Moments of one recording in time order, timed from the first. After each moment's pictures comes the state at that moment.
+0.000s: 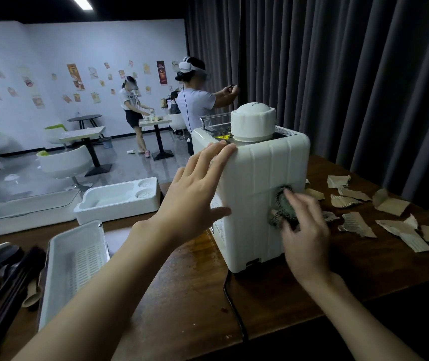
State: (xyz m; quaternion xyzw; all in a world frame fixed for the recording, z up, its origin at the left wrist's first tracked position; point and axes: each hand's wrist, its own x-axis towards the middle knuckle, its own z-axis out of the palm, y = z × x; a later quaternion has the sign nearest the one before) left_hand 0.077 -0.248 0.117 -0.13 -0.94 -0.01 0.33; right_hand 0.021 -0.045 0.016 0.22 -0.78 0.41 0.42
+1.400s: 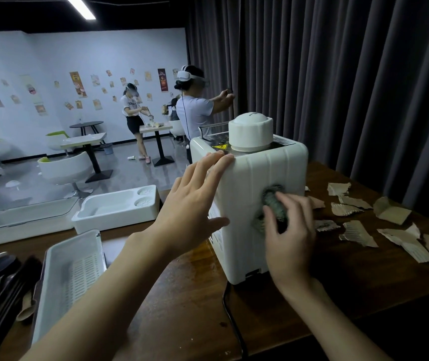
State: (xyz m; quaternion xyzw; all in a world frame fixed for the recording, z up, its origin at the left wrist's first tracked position) left_hand 0.079 -0.250 0.118 -0.13 -0.94 -0.02 0.32; right_hand 0.031 -0.078 0.040 0.16 -0.72 0.50 0.46
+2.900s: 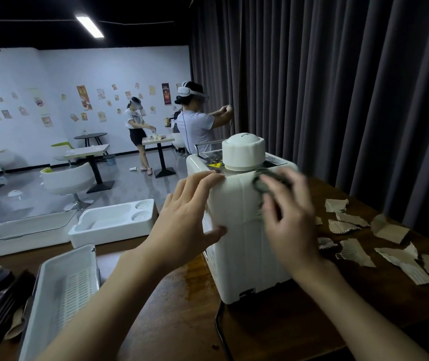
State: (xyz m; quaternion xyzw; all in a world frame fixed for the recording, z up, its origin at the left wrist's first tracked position) left_hand 0.079 -0.242 0.126 -0.12 -0.93 -0.08 0.33; right_hand 0.005 -0.054 0.098 0.30 -0.71 0.43 0.47
